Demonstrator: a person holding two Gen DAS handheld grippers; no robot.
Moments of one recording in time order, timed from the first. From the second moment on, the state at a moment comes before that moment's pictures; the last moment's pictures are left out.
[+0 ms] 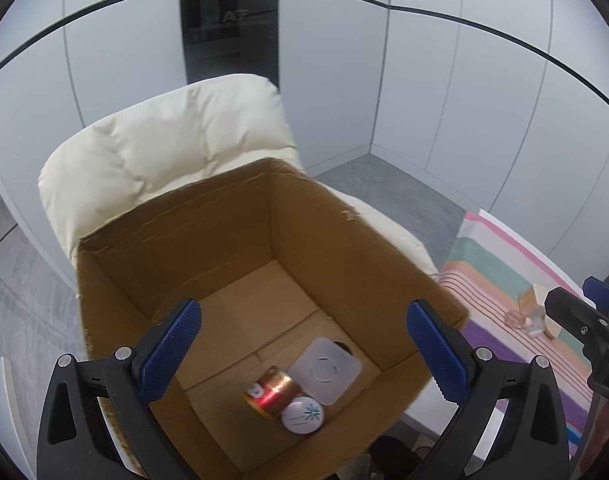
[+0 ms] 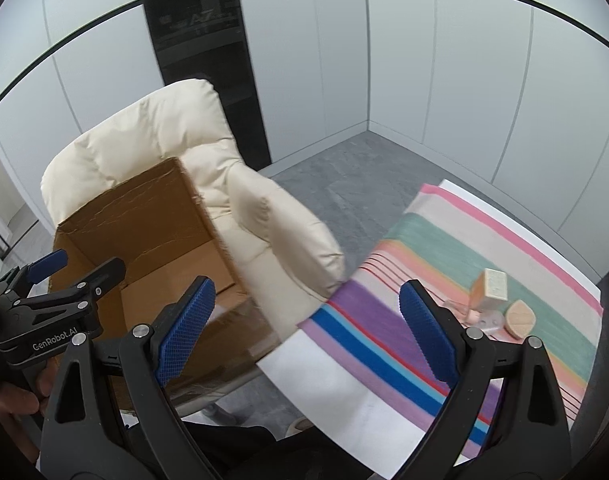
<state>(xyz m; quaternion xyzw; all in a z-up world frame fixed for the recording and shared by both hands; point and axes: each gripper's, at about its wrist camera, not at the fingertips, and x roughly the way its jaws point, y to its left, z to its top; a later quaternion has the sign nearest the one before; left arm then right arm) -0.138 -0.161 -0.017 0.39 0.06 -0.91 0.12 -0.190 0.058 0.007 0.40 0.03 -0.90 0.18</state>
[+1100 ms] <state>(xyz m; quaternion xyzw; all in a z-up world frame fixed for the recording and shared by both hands) -0.177 -0.017 -0.017 0.39 0.01 -0.92 0.00 -0.178 0.203 0.006 0.40 -0.01 -0.91 0.06</state>
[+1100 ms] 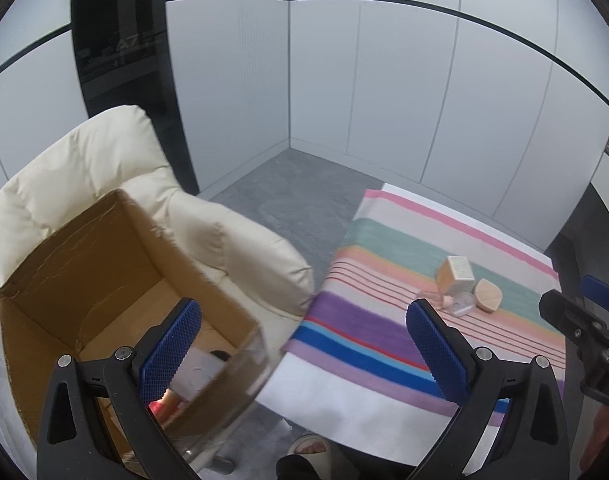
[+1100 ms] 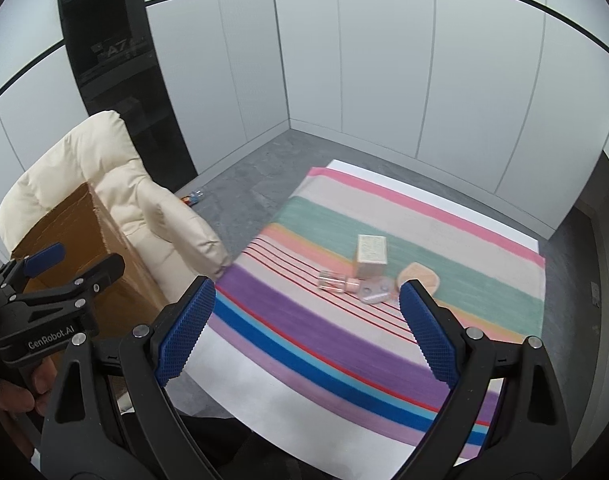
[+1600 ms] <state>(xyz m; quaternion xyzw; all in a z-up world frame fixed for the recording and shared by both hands) -0.183 0.066 -0.019 0.39 -0.02 -0.92 -0.06 -0.158 0.293 -0.006 0.42 -0.04 -0.91 0.00</state>
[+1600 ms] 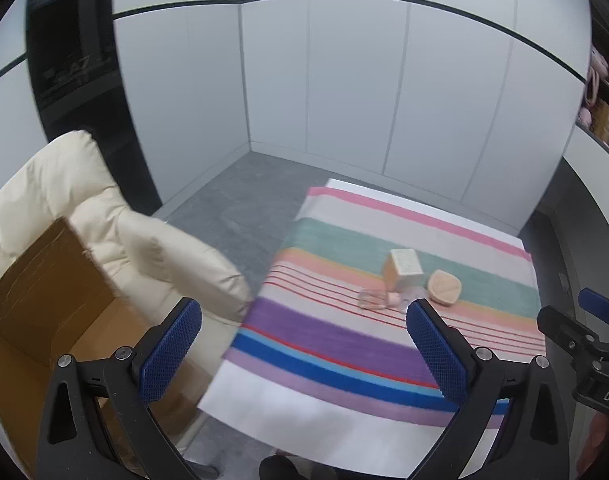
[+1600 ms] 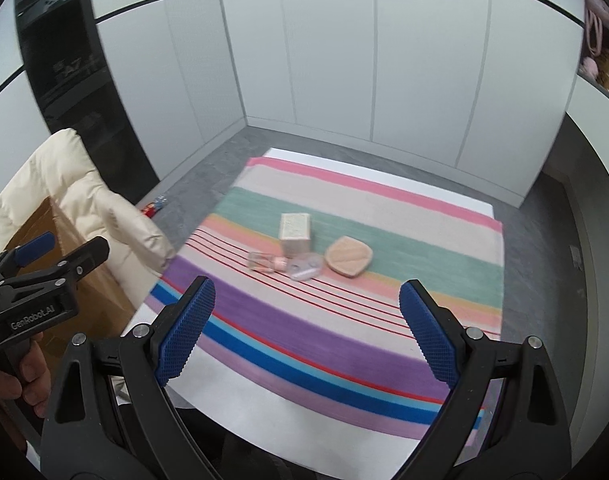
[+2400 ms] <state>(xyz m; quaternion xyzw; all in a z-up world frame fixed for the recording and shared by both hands) -0.225 0.150 -0.131 0.46 -0.02 -0.89 -0.07 -0.182 0.379 -0.107 0.48 -0.05 -0.87 -0.05</state>
